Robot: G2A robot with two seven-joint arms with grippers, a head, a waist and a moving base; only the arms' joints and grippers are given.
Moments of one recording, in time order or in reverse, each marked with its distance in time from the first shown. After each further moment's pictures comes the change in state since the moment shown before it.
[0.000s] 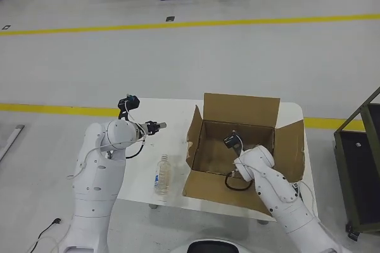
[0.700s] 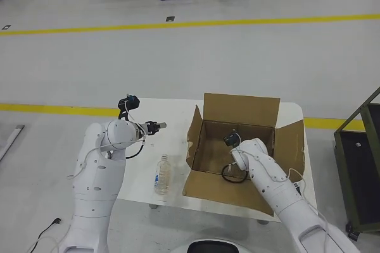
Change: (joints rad) left arm 0.000 0.000 0.000 0.000 0.000 0.000 0.000; right arm 0.174 -0.075 -0.063 0.363 0.125 0.059 -0.038
